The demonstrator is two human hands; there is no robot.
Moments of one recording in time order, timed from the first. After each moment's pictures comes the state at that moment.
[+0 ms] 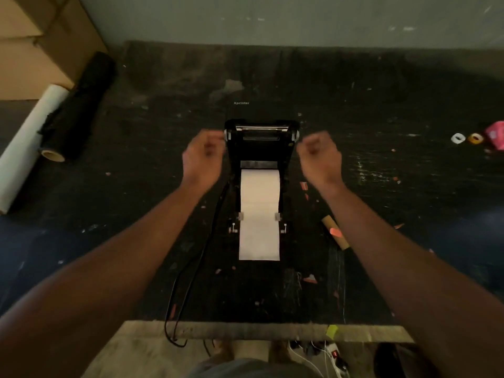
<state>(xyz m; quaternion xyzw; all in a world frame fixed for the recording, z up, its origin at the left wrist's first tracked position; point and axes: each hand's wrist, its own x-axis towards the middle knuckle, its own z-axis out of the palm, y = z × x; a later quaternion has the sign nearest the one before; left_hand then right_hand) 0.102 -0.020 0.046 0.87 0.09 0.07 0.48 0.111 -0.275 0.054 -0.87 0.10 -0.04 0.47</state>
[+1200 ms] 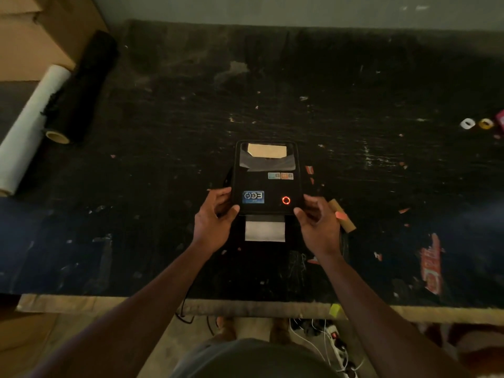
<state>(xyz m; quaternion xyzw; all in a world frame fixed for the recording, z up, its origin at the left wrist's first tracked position) -0.036 -0.023 -0.033 0.83 0.13 -0.05 0.54 -0.037 -0.270 -0.038 -0.83 0.14 -0.01 0.53</state>
